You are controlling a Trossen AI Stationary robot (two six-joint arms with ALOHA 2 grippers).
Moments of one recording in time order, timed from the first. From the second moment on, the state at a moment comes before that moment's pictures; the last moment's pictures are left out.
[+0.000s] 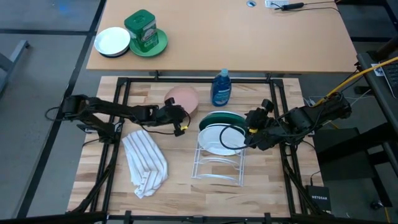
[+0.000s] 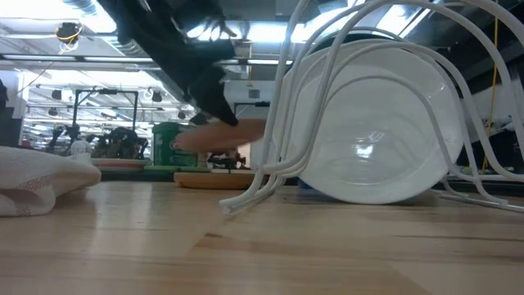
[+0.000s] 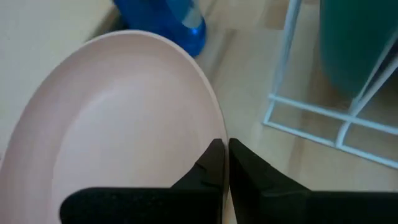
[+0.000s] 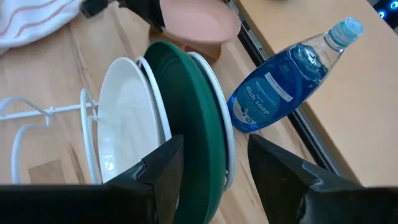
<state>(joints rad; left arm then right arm) 0.08 1.47 0.83 -0.07 -0.39 0.02 0.45 1.31 1.51 -1.35 0.72 0.64</state>
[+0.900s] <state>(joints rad) -0.24 1.21 0.83 0.21 -0.80 0.37 0.26 1.31 1.51 -0.93 0.81 0.94</state>
